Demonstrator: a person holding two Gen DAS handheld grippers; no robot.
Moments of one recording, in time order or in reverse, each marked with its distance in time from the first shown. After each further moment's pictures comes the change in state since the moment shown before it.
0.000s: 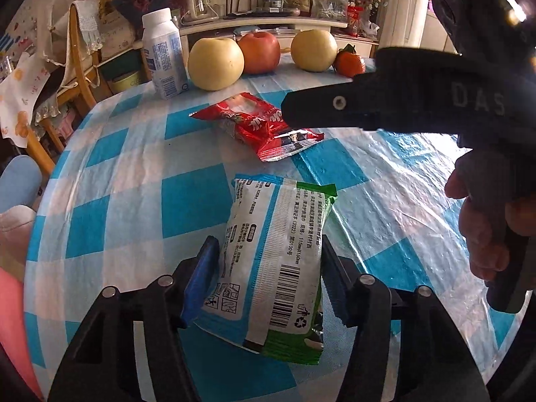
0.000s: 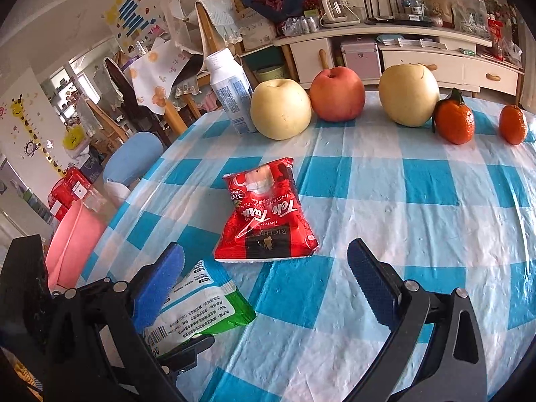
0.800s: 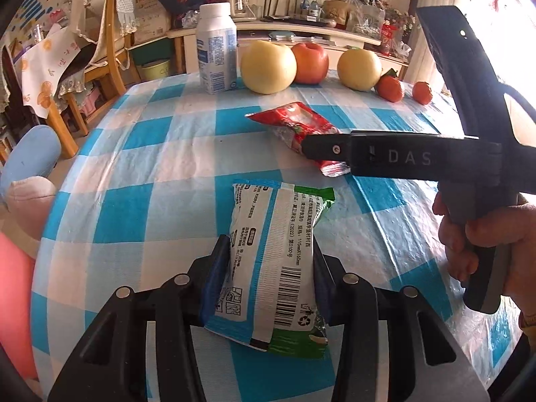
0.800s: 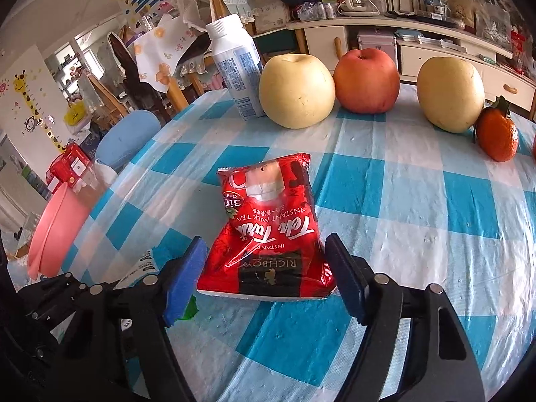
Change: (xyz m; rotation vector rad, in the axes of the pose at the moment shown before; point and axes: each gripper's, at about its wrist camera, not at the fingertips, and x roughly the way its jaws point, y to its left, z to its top) left arm -0.007 0.035 0.000 -0.142 -0.022 0.059; right arm 0.051 0.008 0.015 -0.082 0.070 -0.002
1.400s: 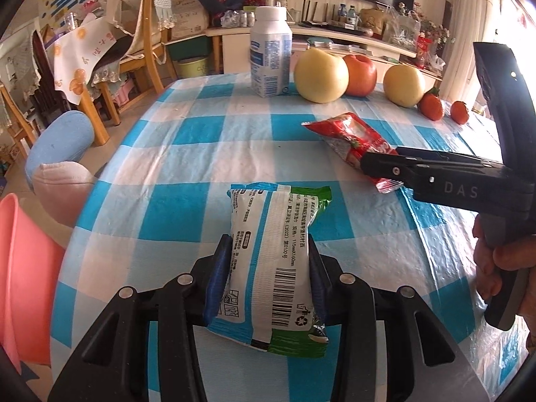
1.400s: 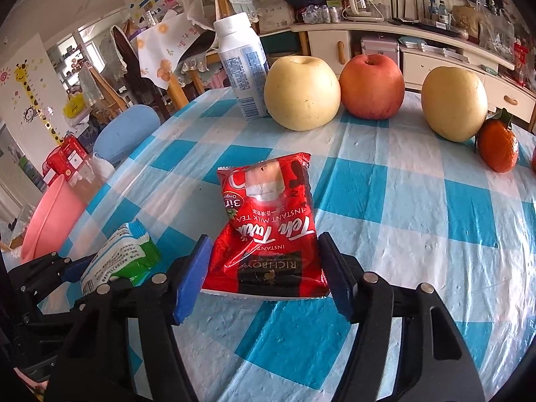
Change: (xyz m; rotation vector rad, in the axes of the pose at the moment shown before) left arm -0.004 0.028 0.004 -0.084 -0.017 0.129; right arm 0.002 0.005 0.000 -0.035 -0.002 -0.020
